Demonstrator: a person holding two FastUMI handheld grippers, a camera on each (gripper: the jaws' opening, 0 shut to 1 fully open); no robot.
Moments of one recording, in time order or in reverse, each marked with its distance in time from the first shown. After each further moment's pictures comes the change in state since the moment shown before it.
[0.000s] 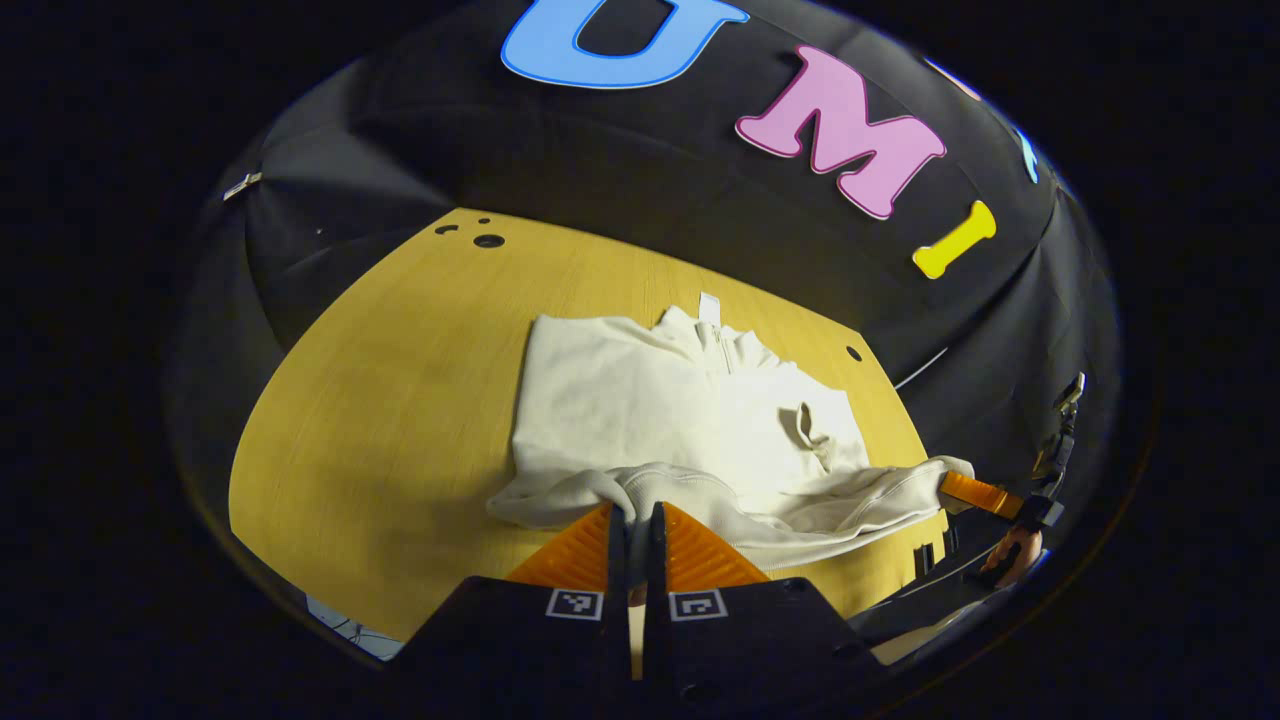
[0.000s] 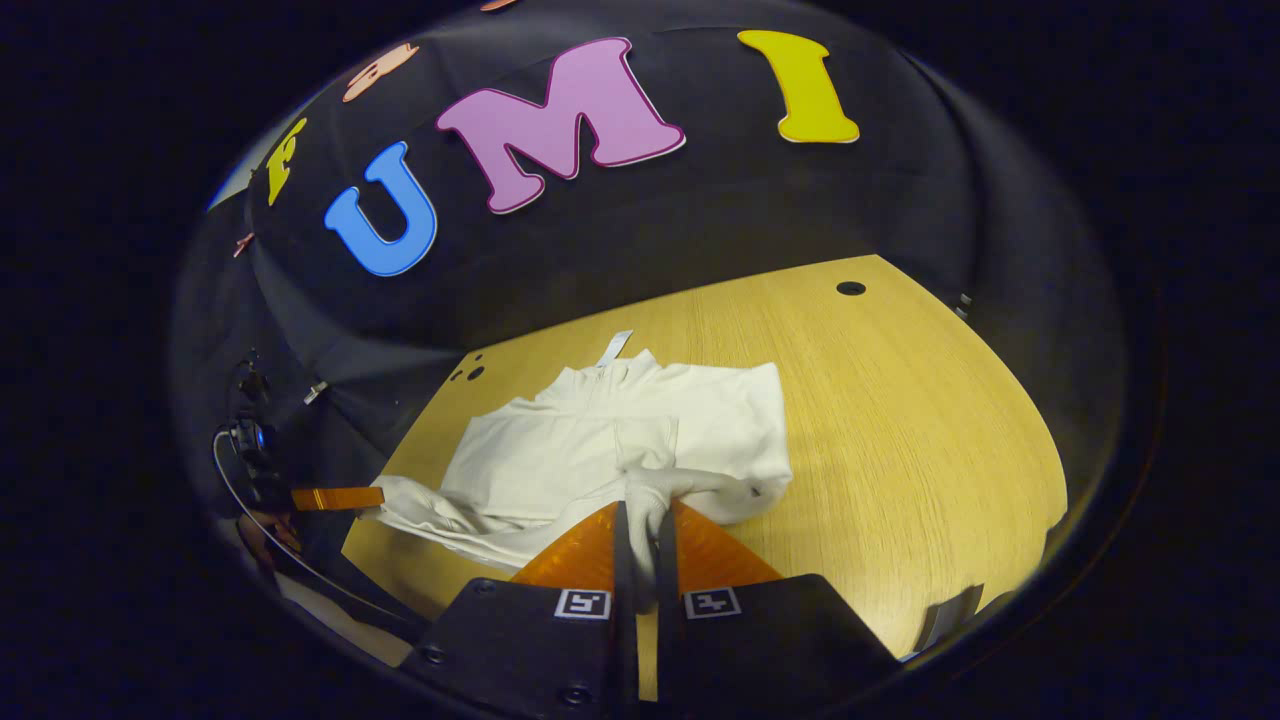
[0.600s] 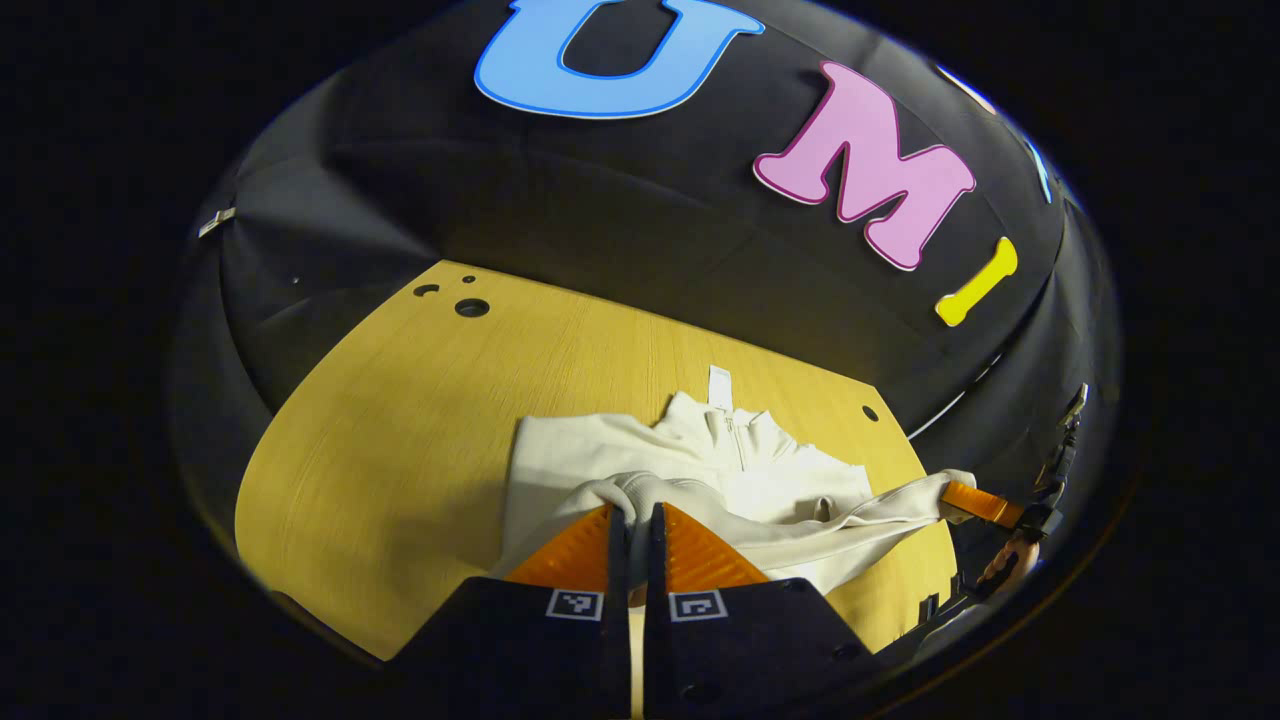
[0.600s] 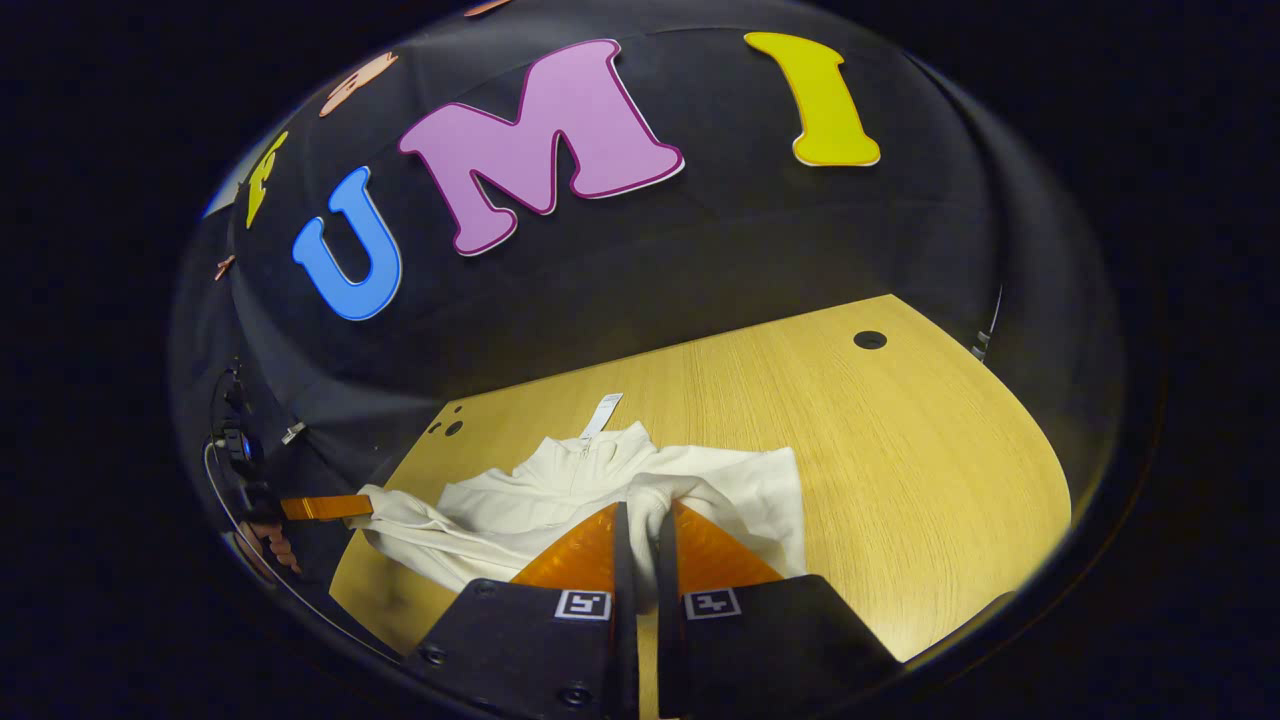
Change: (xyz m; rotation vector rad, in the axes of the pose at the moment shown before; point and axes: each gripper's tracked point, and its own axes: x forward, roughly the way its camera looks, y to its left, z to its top) left arm 0.062 0.000 0.100 0.010 -0.123 0.005; right arm 0.084 -0.009 0.068 0.006 -0.092 -0.024
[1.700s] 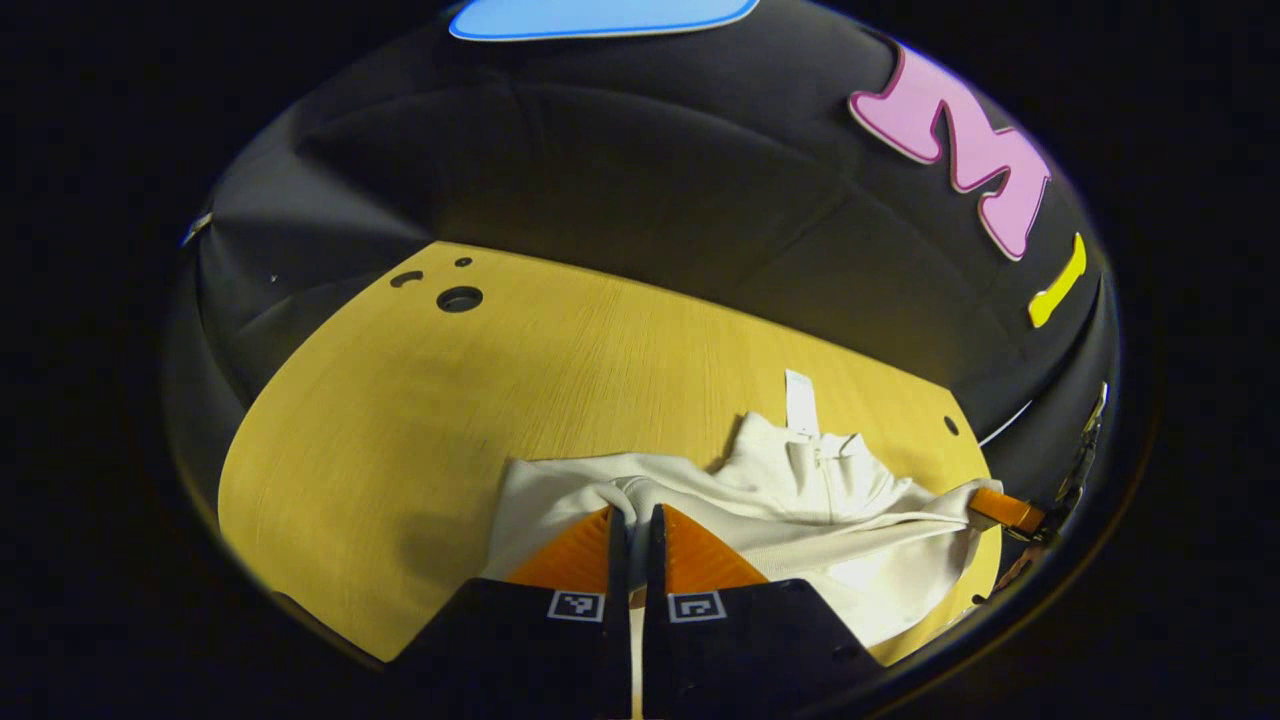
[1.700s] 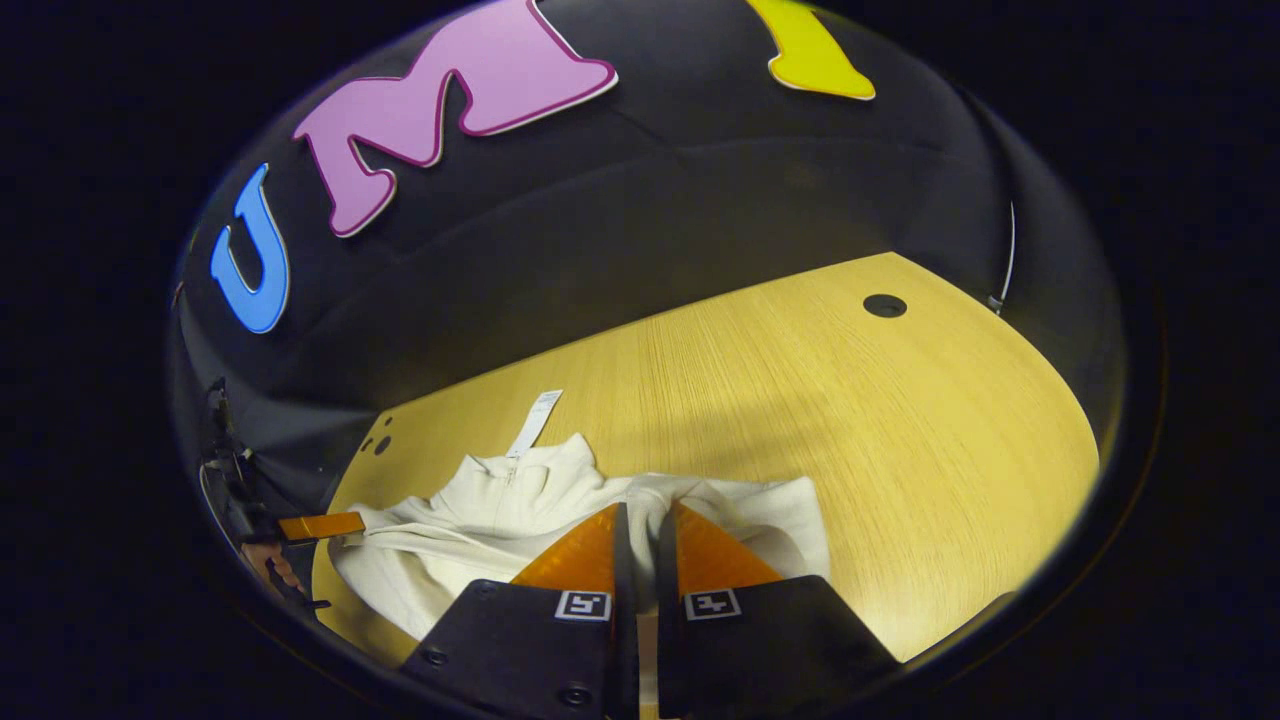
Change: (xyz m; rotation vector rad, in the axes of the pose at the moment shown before) left arm 0.153 0.039 0.003 0.019 0.110 0.138; right arm 0.139 -0.047 -0.020 0.072 0.095 -0.115
